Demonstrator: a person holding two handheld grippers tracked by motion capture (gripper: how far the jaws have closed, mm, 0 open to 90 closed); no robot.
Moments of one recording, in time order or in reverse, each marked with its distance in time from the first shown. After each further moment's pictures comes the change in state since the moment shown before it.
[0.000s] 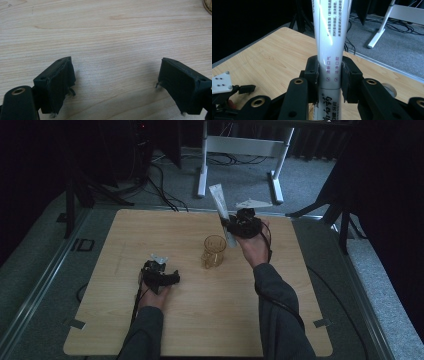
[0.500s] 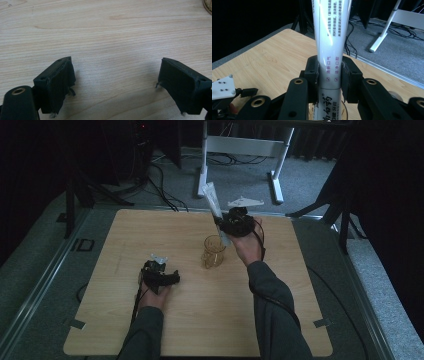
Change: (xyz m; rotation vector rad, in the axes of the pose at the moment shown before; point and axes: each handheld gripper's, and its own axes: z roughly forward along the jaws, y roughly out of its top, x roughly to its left) left arm 0.000 0.000 0.000 0.000 0.000 0.000; right arm 0.014 0.007 0.012 -0.010 0.011 -0.035
